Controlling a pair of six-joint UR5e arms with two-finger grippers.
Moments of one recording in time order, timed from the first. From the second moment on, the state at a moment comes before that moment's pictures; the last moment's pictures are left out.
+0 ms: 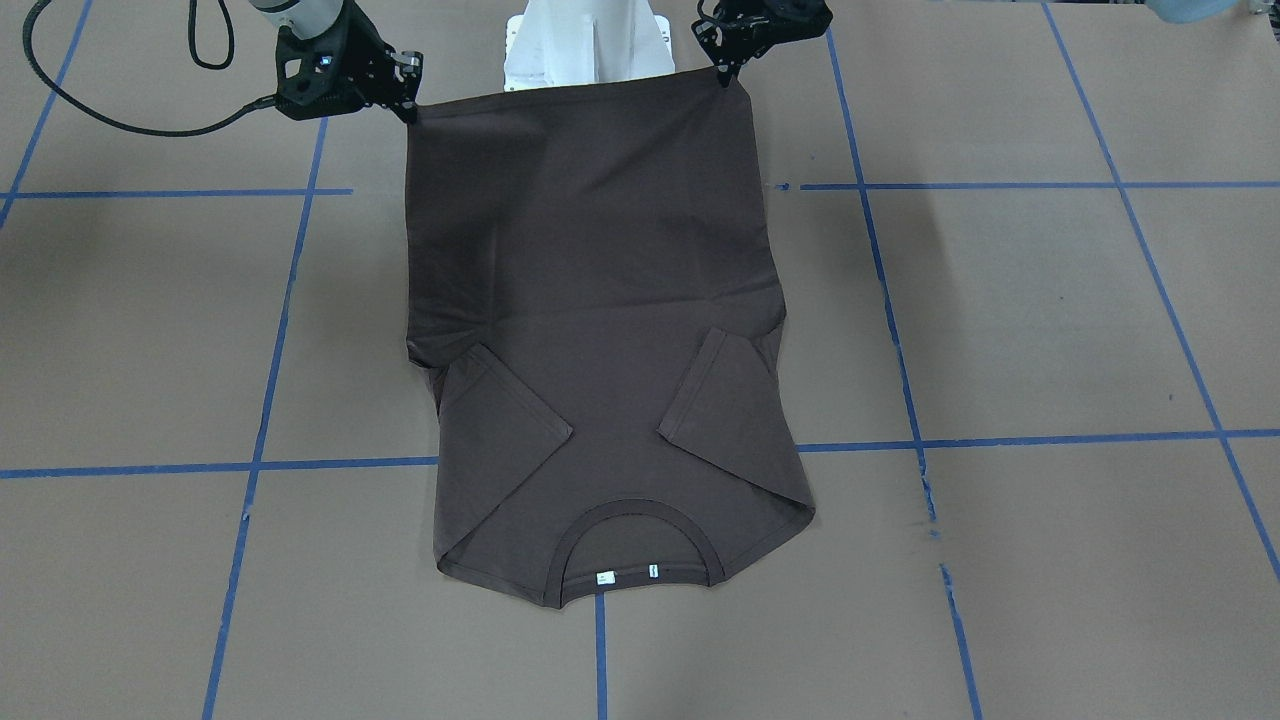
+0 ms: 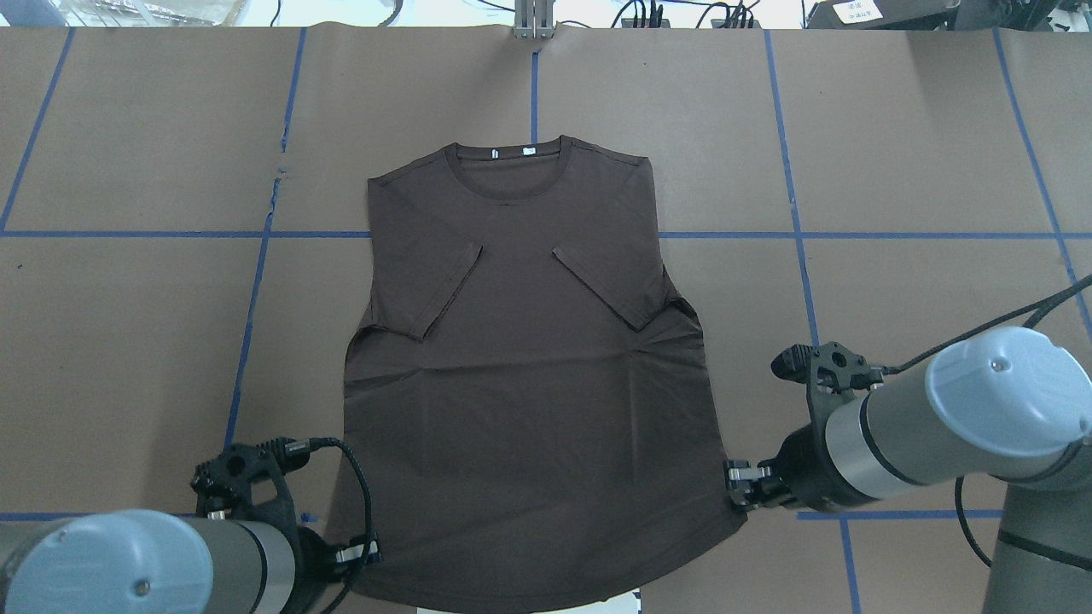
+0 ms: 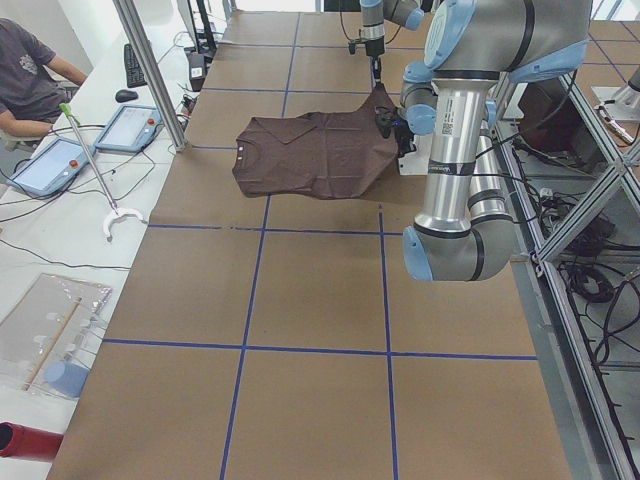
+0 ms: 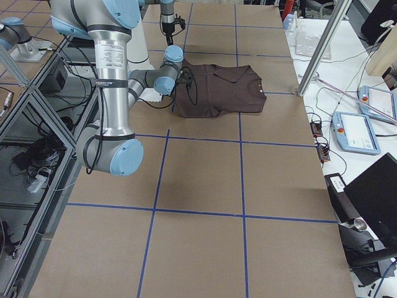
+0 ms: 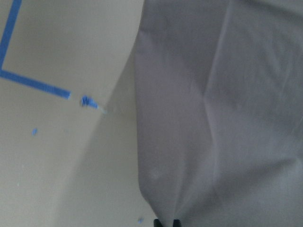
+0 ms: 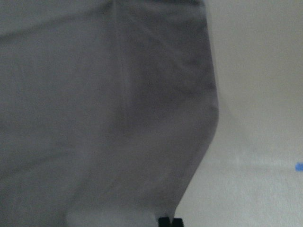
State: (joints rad) left arm -0.14 -1.82 -2.37 -1.43 -1.66 -1.80; right arm 0.43 -1.50 2.24 -1.32 2.06 1.43
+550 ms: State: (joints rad) left arm -0.48 -1.95 -2.23 -1.41 -1.75 -1.51; right arm 0.70 -1.26 2.02 -1.32 2.11 1.31
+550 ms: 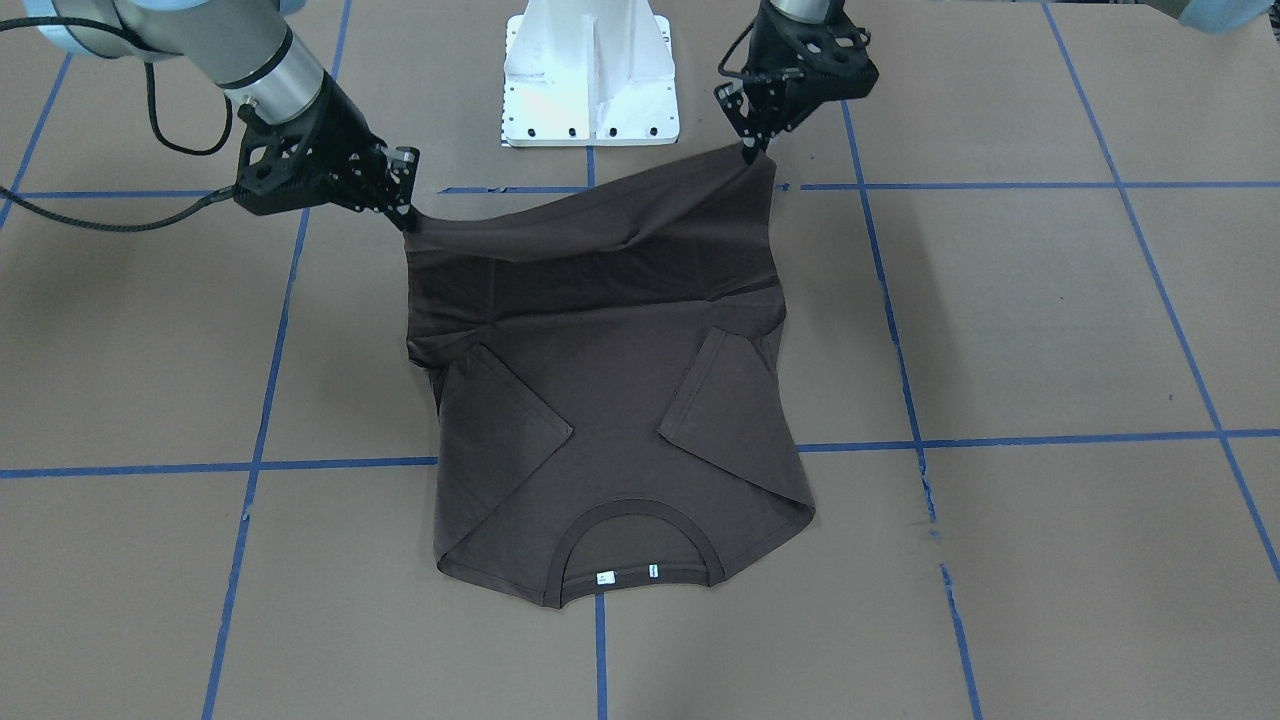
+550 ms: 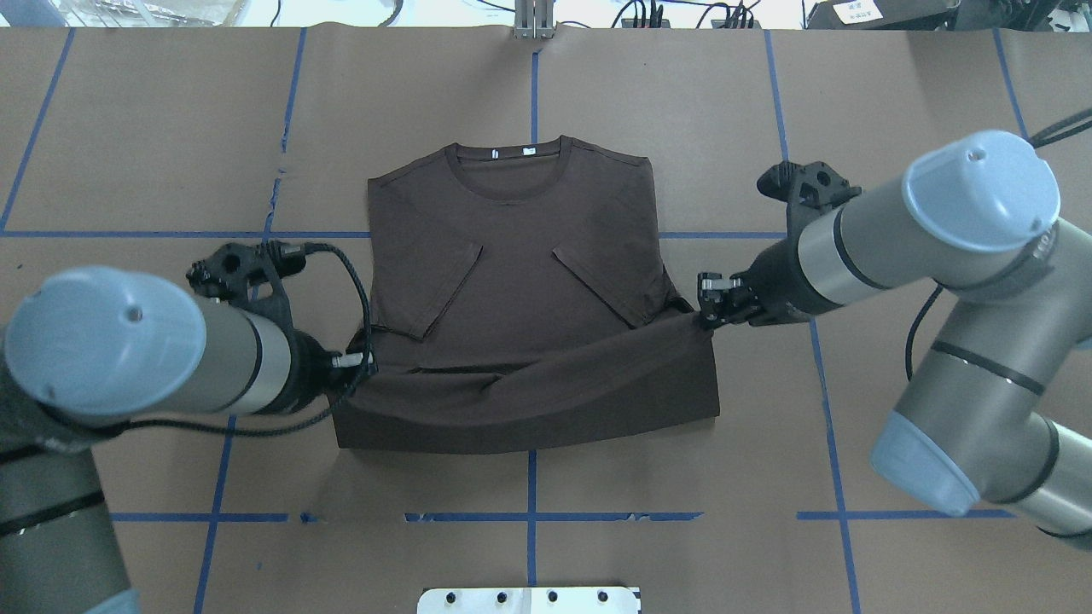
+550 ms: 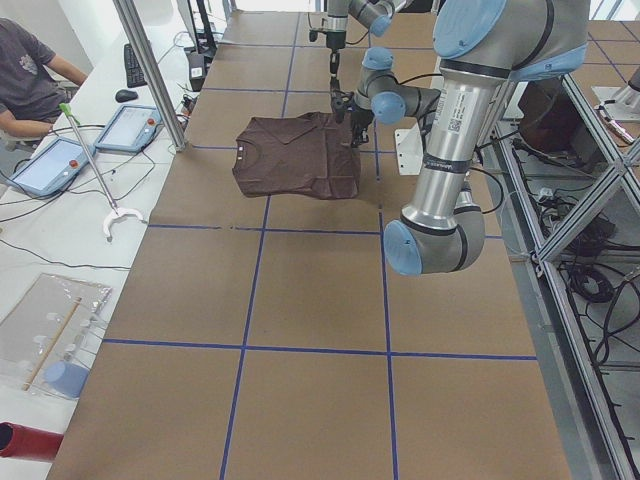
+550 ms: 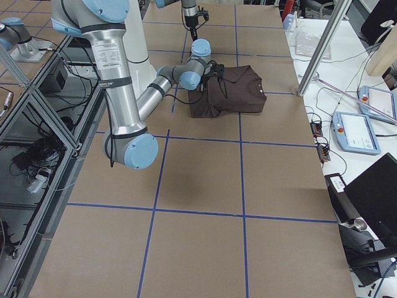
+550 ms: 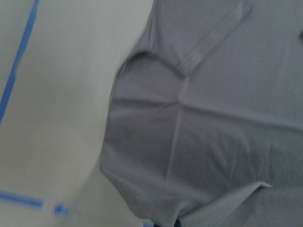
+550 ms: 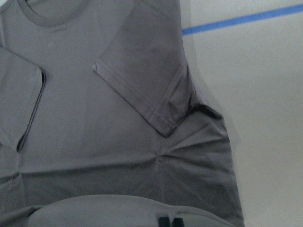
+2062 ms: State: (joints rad) left arm -0.79 -2.13 -1.54 -1.90 -1.77 -1.31; right arm 0.92 -0.80 1.33 -1.32 2.12 1.28
